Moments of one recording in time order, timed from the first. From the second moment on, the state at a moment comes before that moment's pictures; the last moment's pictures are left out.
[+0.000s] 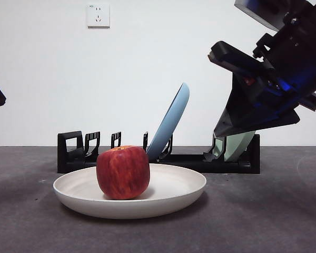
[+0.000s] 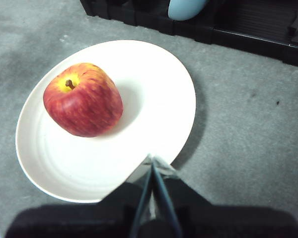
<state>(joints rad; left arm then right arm) -0.30 0.69 0.43 -0.25 0.11 -0.18 0.74 1.11 0.48 0.03 0.03 0.21</state>
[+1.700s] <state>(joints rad) -0.05 0.00 0.02 -0.18 0.08 0.06 0.74 1.11 0.48 0.03 0.03 0.21</state>
